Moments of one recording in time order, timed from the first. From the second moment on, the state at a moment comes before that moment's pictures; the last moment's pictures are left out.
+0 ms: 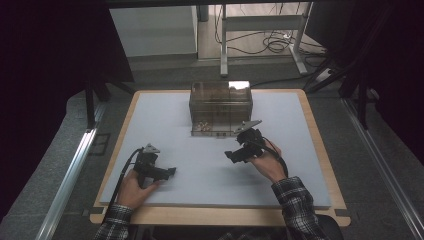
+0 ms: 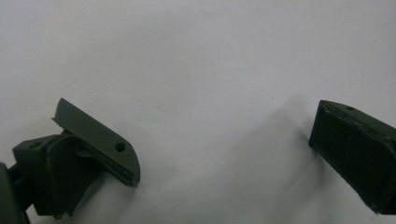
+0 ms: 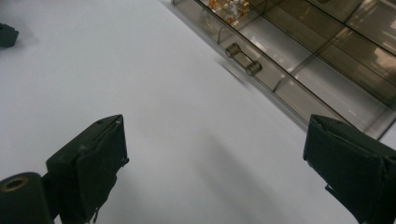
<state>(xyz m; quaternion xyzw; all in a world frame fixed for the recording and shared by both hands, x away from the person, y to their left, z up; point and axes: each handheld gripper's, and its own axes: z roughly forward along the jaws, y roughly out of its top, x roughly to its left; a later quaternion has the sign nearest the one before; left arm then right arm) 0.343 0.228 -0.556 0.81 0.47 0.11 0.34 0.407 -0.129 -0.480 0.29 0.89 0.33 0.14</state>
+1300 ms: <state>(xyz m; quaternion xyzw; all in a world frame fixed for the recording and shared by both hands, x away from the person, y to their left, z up) 0.343 0.228 -0.556 0.81 0.47 0.11 0.34 0.381 -0.195 -0.480 0.32 0.88 0.31 0.16</state>
